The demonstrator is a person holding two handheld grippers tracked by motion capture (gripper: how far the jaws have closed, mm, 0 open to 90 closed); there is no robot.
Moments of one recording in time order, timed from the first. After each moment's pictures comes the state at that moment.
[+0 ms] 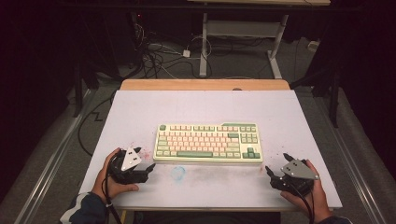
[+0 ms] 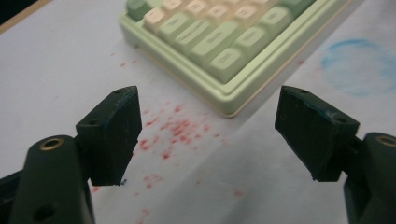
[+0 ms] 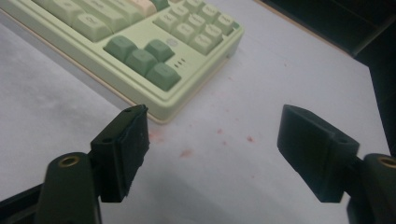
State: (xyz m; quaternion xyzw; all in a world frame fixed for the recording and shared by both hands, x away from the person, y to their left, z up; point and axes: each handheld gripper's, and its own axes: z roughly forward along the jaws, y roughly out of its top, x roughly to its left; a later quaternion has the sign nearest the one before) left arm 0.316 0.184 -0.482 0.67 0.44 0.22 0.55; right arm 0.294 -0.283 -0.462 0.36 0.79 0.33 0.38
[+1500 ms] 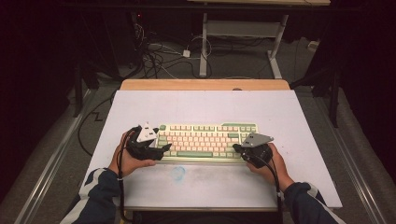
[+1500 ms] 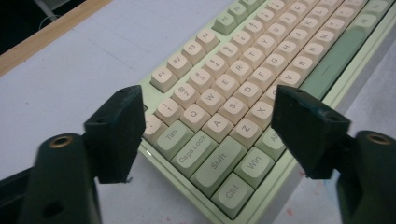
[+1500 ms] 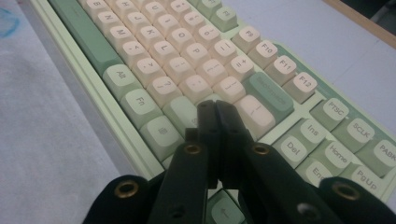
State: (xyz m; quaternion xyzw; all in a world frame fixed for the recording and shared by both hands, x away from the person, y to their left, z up) left arm 0.371 0.144 -0.445 0.67 0.43 0.19 0.57; right arm 0.377 -0.197 -0.451 0.26 0.87 0.35 0.24
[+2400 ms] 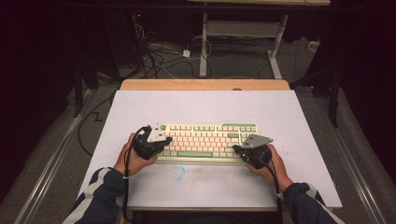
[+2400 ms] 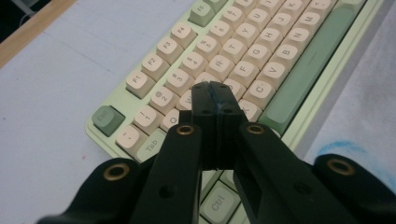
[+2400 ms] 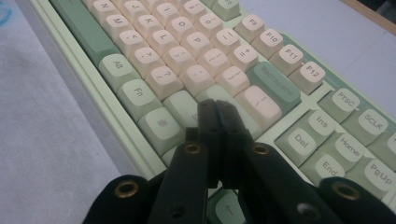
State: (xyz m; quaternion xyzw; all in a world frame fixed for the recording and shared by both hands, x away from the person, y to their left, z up) left arm 0.373 0.127 -0.447 0.72 0.41 0.17 0.54; right arm 0.376 -0.198 -0.457 0.26 0.87 0.35 0.23
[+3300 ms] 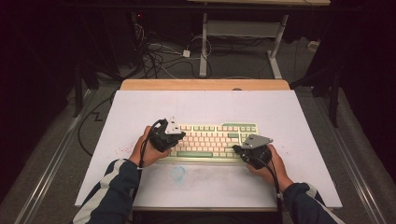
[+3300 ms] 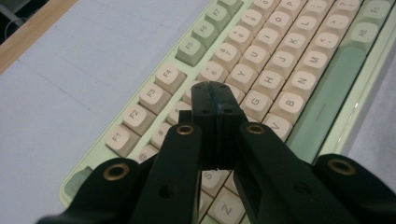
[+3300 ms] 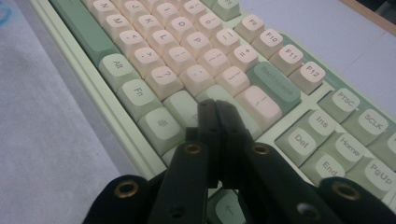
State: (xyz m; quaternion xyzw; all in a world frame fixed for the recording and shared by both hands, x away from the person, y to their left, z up) left arm 0.400 0.086 -0.448 0.73 0.40 0.16 0.53; right arm 0.376 -0.198 -0.458 0.26 0.87 0.35 0.23
